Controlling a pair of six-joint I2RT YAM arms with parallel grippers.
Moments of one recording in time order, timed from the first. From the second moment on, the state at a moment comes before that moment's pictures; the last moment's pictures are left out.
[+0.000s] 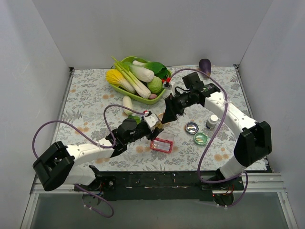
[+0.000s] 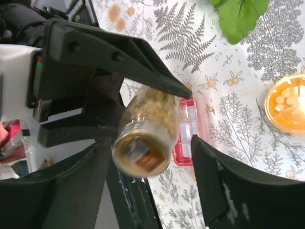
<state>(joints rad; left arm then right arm) -0.88 1.26 0.50 0.56 0.11 0.13 0.53 1.57 1.38 -0.80 -0.87 -0.13</state>
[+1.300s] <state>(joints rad) -0.89 0.98 0.51 0.33 0.57 0.06 0.62 1.38 1.39 -1.24 -1.15 -1.47</state>
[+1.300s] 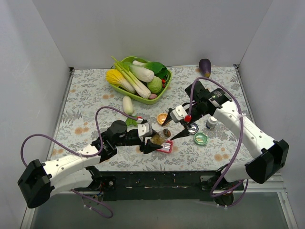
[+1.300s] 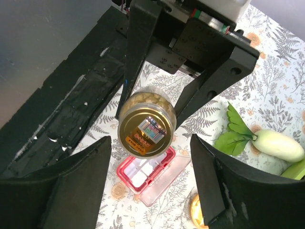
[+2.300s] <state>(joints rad) -0.89 0.98 0.45 0.48 0.48 -0.03 0.71 1.34 1.32 -0.96 -1.04 -0.94</state>
